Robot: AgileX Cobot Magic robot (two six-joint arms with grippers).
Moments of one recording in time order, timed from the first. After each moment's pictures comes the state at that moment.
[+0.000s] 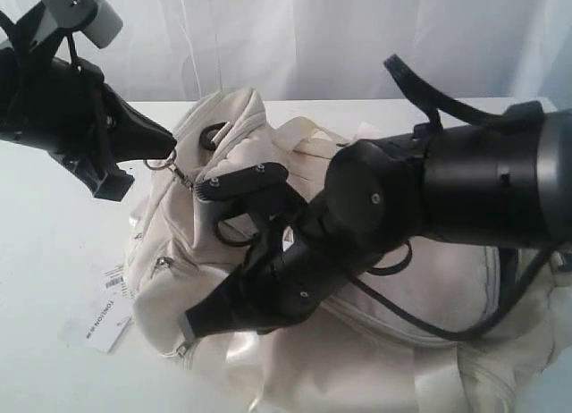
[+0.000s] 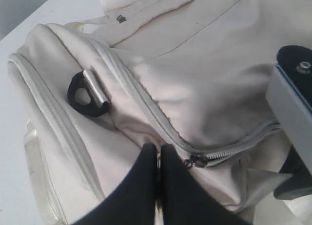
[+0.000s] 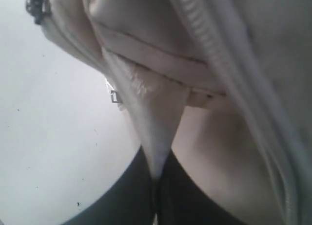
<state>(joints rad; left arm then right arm) -0.36 1.27 -0.99 -0.78 0.68 1.17 0.99 1.63 -1.00 0.34 0.54 -0.04</state>
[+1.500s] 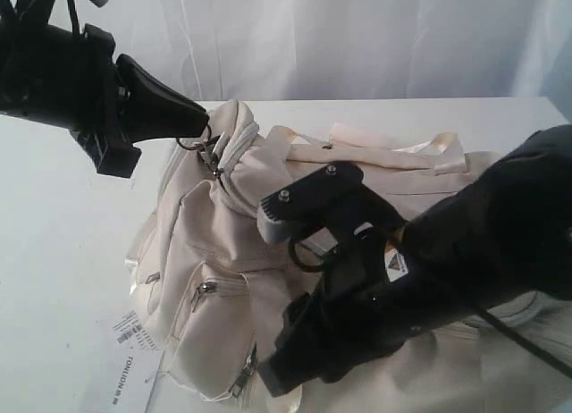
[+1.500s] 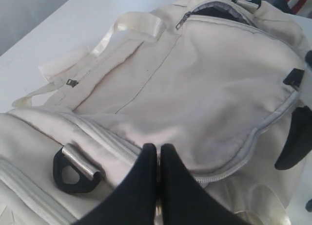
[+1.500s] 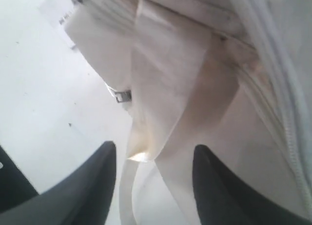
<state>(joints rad) -0.36 1.28 -1.04 -1.02 0.79 1.35 1.00 1.32 -0.83 0.21 0.64 0.00</state>
